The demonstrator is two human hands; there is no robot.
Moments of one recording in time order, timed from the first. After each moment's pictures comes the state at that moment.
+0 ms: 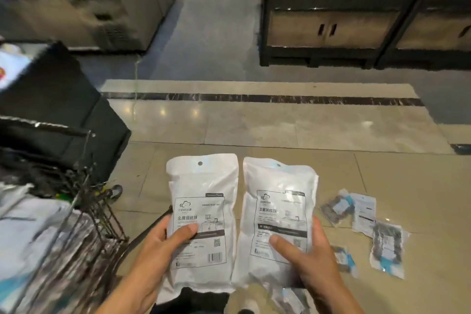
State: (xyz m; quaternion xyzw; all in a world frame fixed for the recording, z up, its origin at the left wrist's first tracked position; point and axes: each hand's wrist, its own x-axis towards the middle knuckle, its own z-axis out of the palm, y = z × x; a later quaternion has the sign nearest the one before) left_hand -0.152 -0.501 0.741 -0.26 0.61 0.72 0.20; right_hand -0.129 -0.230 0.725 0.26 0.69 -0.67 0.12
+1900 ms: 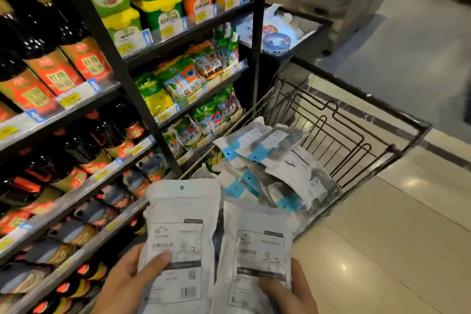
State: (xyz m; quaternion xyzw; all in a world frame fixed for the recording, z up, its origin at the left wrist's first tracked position) left_hand 0.230 -1.115 0.749 -0.53 0.56 0.64 -0.03; right_hand 0.102 -0.880 0.726 0.08 0.69 -0.63 0.36
